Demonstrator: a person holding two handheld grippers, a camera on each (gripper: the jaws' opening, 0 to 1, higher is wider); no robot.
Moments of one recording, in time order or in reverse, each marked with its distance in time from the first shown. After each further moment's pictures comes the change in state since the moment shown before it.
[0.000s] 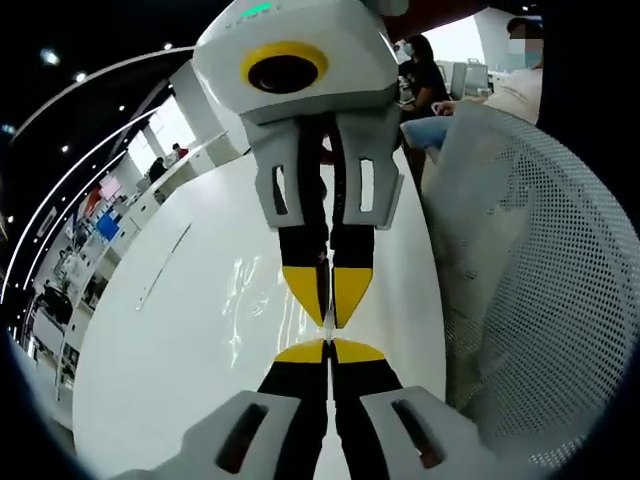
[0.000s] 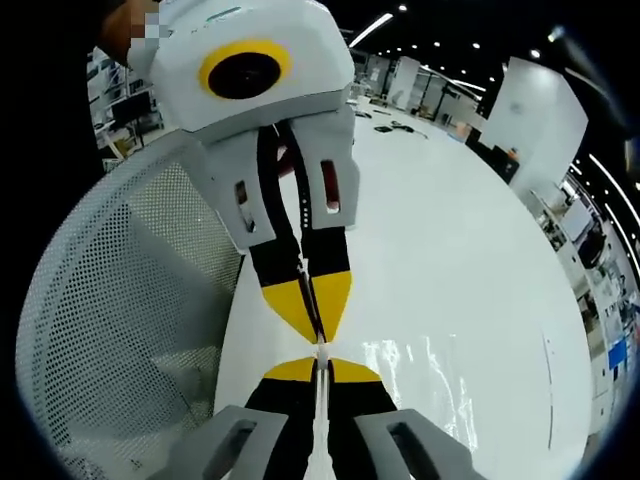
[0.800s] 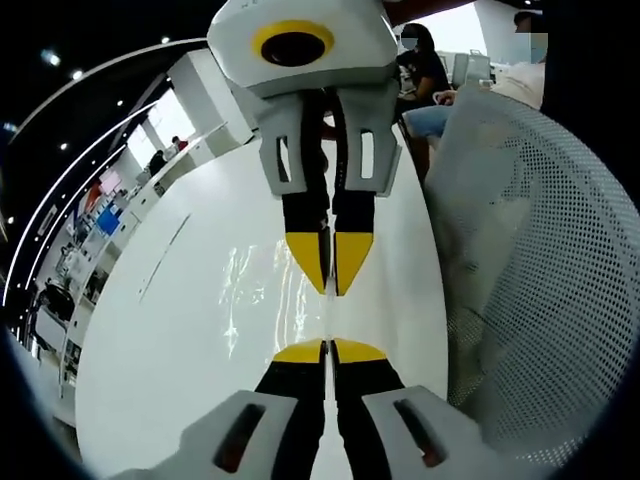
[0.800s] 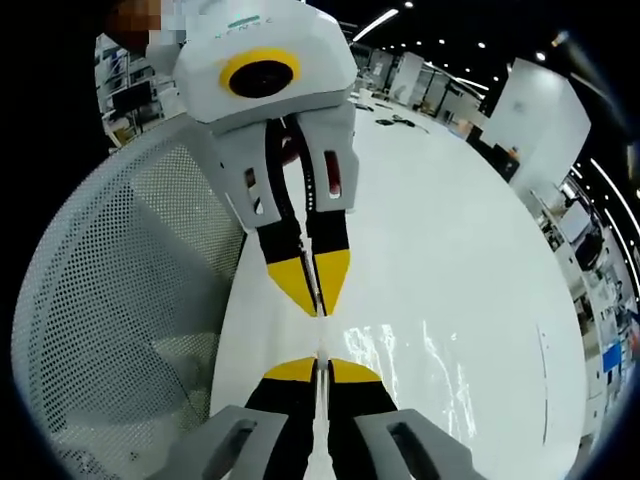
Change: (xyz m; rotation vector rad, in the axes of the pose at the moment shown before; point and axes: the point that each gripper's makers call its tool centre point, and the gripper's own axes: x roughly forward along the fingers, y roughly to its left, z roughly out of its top) left arm 0.006 -0.001 -0.009 0.000 0.046 0.014; right arm -0.007 0.000 -0.015 -0.016 0.035 -0.016
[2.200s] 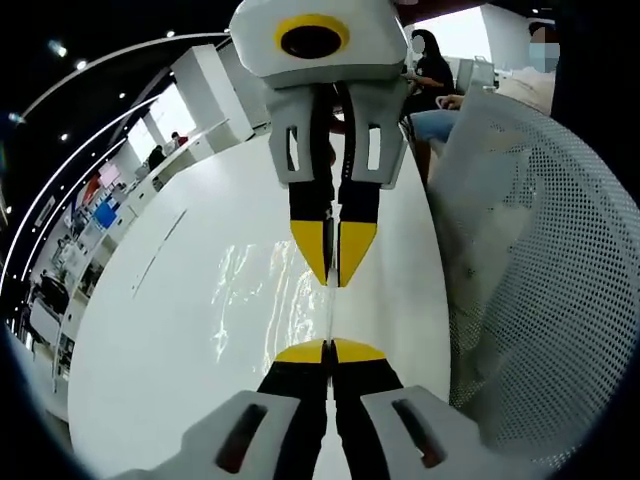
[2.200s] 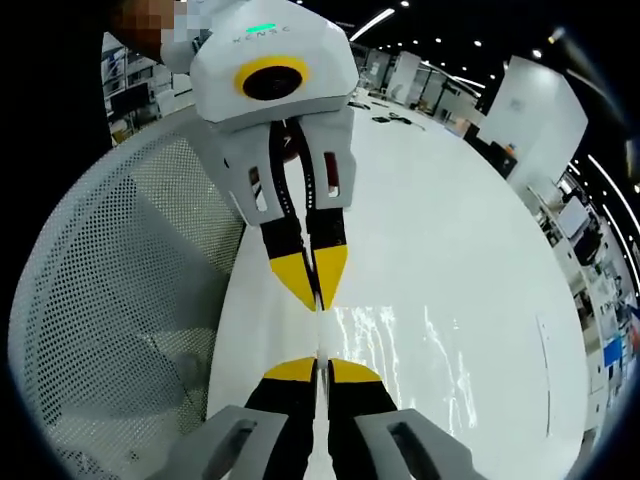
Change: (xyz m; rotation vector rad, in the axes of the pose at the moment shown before) left arm 0.011 0.000 0.001 0.018 -0.001 -0.007; right arm -0.004 -0.001 -0.014 0.014 -0.001 -0.008
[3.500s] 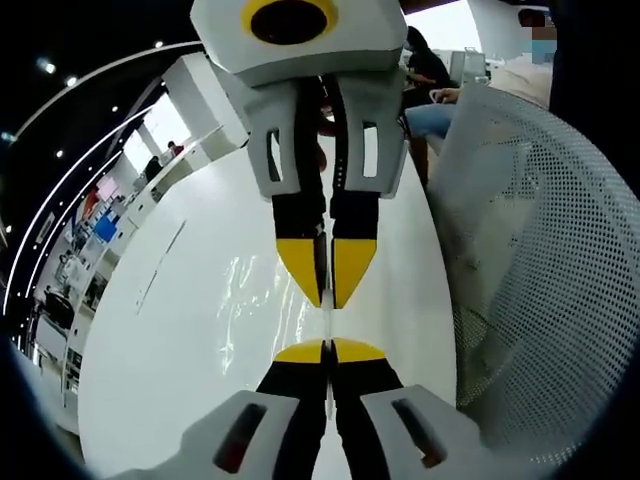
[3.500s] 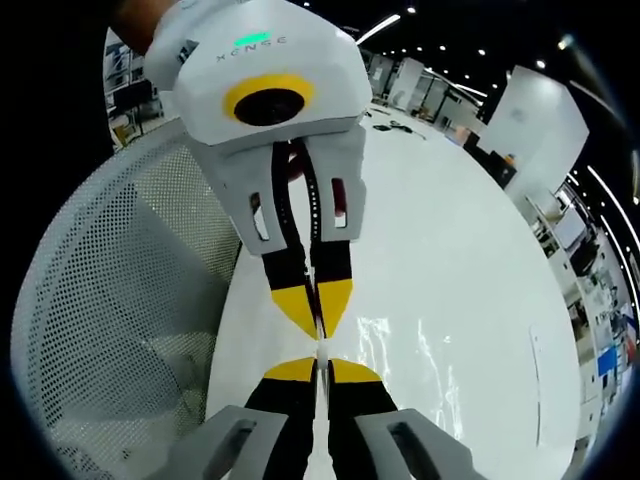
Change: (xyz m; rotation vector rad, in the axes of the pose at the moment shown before) left arm 0.004 0.000 0.010 -0.011 -0.011 -0.010; right arm -0.004 -0.003 0.012 -0.029 -0.018 -0.014
